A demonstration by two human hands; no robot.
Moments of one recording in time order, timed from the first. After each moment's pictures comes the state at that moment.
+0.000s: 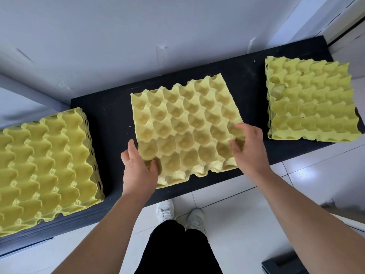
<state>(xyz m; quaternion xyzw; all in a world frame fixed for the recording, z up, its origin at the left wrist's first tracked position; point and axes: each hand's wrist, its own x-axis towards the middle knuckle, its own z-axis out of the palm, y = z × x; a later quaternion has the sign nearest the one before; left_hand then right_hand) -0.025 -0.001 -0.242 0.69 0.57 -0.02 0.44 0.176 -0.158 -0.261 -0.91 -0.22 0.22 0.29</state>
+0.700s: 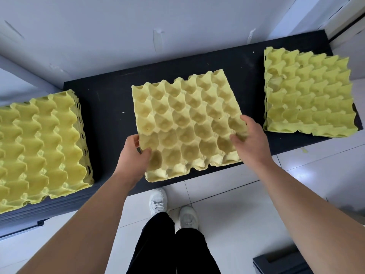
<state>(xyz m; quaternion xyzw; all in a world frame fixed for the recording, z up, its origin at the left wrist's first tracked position) -0.030 -0.008 -0.272 0.62 0.57 0.01 0.53 0.188 -0.184 -0.271 -0.91 -0.19 0.25 0.28</state>
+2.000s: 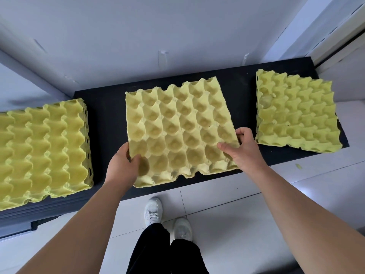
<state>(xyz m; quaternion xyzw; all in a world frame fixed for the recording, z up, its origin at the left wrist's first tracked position) -0.055 -0.006 -0.265 0.66 0.58 0.01 0.48 0.193 -0.184 -0.253 -0.83 -0.14 0.36 0.40</state>
